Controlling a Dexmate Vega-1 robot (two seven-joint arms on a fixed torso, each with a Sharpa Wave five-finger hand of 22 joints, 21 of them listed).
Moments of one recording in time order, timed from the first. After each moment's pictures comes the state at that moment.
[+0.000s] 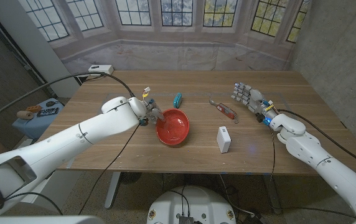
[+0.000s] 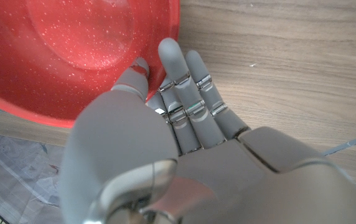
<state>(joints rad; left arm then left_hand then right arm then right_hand) 0.57 0.83 0.81 -2.20 -0.08 1.27 0.02 1.22 0.09 0.33 -0.16 0.20 1.10 0.03 0.19 0.33 1.15 -0.11 0.23 0.86 1.20 -0.22 0.96 0.57 0.69 -0.12 1.21 0.18 -0.91 -0.65 -0.33 -1.38 0.78 0.21 0.25 0.34 0.17 0.38 -0.07 0.18 0.21 -0.05 0.20 0.19 0.18 -0.03 0.20 0.20 0.13 -0.04 0.23 0.22 0.37 -0.04 0.19 0.17</state>
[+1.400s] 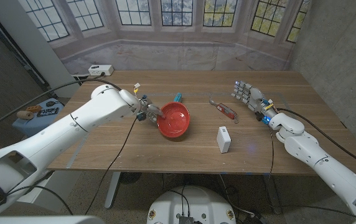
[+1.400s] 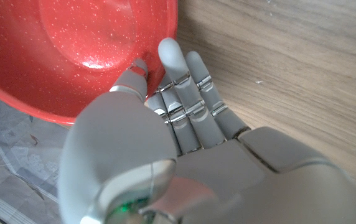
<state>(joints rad) 0.58 0.82 0.65 -2.08 -0.44 1.19 0.13 1.19 0.09 0.33 -0.15 0.20 1.08 0.03 0.19 0.33 1.16 -0.11 0.20 0.83 1.19 -0.21 0.95 0.57 0.67 -0.10 1.21 0.18 -0.90 -0.64 -0.33 -1.37 0.77 0.23 0.25 0.34 0.17 0.39 -0.07 0.18 0.21 -0.05 0.20 0.19 0.18 -0.03 0.20 0.20 0.13 -0.04 0.23 0.22 0.37 -0.04 0.19 0.17</state>
